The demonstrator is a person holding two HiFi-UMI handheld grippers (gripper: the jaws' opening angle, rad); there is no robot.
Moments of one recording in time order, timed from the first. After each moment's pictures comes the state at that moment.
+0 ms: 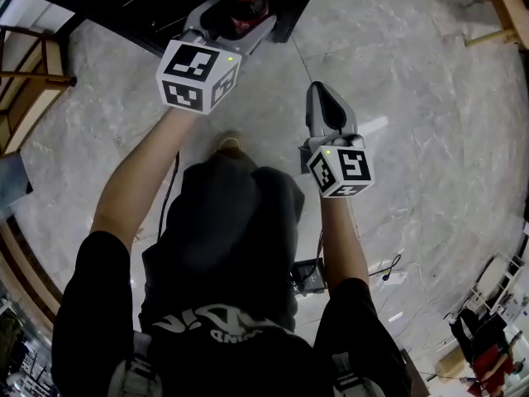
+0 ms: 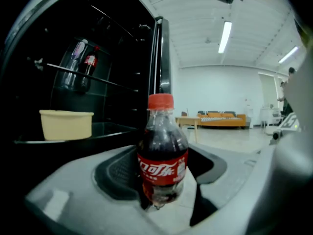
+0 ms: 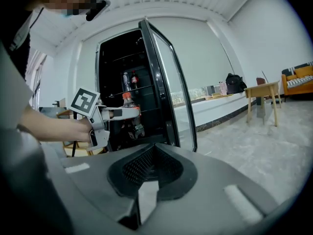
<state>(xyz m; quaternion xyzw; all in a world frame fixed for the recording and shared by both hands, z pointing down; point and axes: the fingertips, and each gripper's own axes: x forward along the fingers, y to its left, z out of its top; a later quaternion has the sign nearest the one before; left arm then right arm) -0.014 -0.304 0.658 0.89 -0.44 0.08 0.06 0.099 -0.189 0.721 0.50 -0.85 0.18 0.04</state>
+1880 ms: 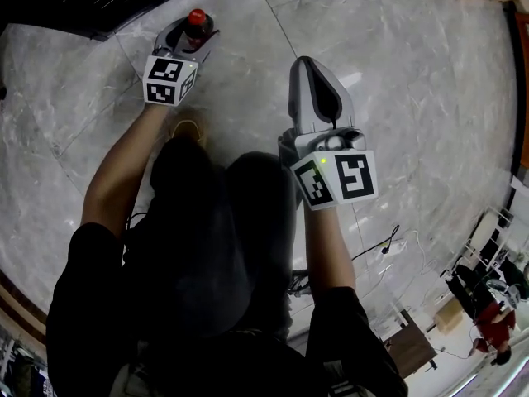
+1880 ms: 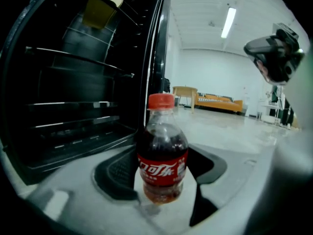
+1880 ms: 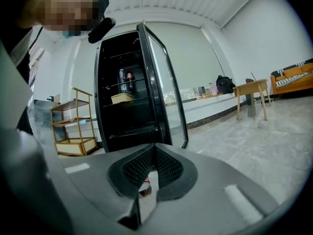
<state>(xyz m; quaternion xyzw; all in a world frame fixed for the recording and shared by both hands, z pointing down) -0.012 -0.261 1.033 0.89 -0.42 0.15 0.13 0.118 -0.157 0.821 0.54 -0.83 0.16 0.02</state>
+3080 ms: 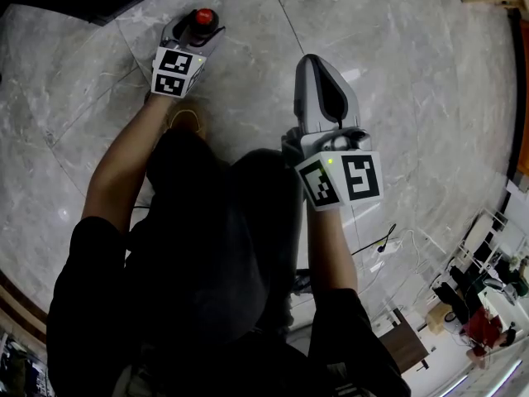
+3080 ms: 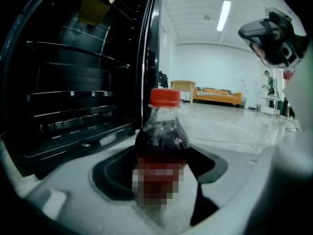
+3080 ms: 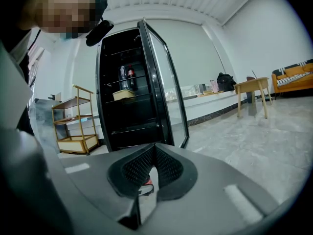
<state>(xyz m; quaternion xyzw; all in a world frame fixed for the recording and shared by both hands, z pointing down) -0.007 -0.247 1.073 0.89 -0.41 0.18 0.11 0.116 -0.145 0.836 0.53 -0.83 0.17 0.03</state>
